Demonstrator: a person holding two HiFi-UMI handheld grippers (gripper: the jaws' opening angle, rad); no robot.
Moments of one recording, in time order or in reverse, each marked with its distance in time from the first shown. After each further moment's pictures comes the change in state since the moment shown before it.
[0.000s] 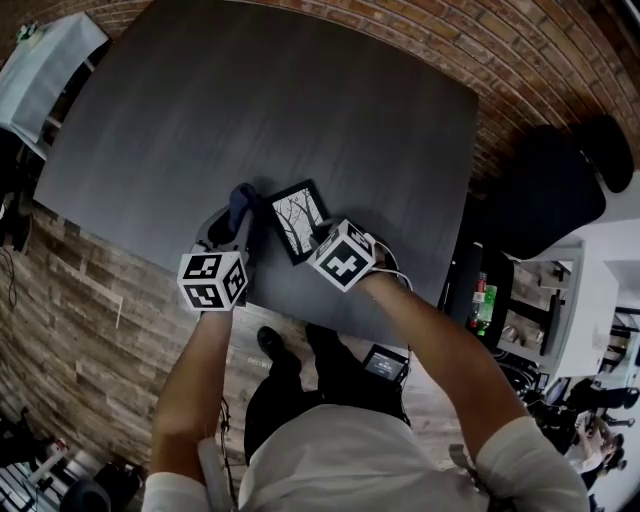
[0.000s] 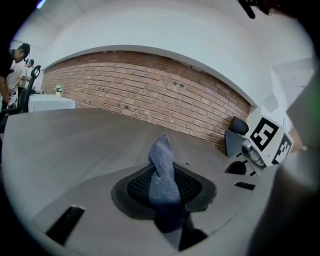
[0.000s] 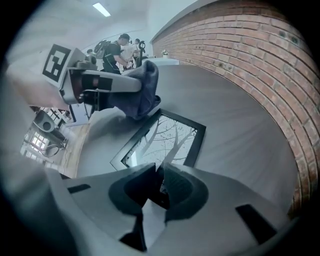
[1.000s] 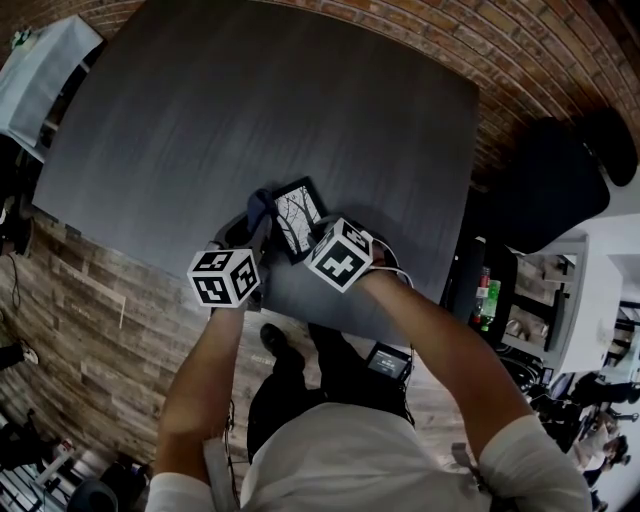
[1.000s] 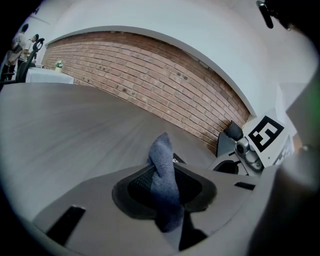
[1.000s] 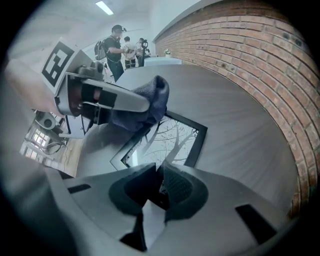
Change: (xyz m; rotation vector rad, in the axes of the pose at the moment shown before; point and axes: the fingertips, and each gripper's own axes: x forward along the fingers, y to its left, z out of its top) left arm 0.023 -0.033 -0.030 -0.152 0.104 -0.094; right arm 0.001 0.000 -0.001 -0.024 0.007 0.013
